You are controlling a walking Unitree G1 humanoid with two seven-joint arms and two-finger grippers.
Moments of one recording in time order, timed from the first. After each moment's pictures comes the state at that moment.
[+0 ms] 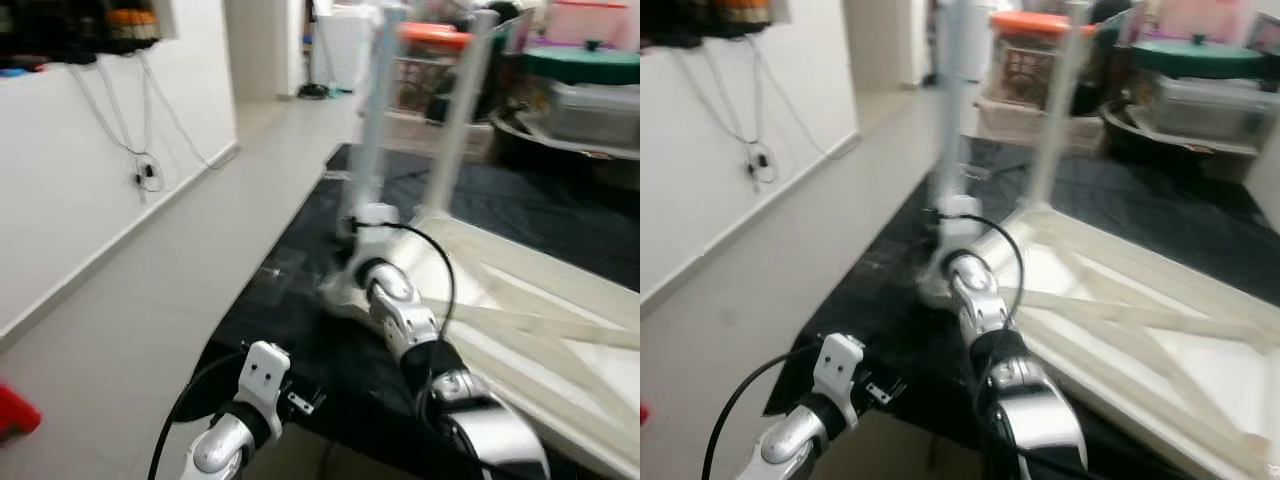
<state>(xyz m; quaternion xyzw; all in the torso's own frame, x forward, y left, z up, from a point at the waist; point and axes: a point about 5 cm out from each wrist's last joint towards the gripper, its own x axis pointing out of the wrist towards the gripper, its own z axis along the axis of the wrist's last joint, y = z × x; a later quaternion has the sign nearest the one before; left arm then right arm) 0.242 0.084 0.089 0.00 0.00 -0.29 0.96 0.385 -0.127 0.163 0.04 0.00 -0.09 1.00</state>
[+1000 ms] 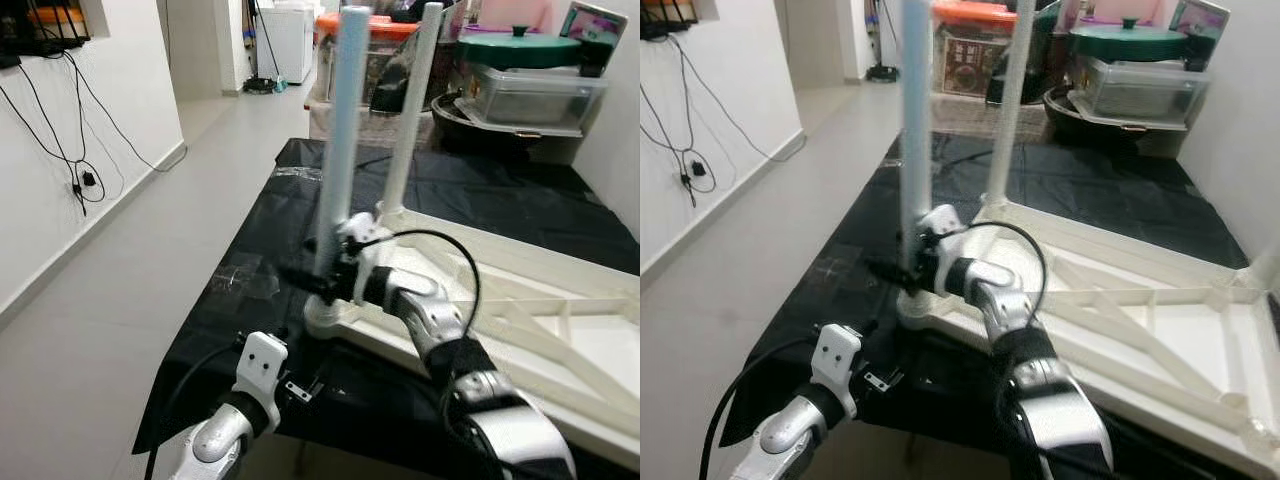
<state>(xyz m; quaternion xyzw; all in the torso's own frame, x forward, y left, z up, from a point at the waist) 0.248 0.083 0.096 0.00 -0.01 -0.29 0.96 0.369 -0.061 0.177 -0.02 0.05 0.57 0.82</state>
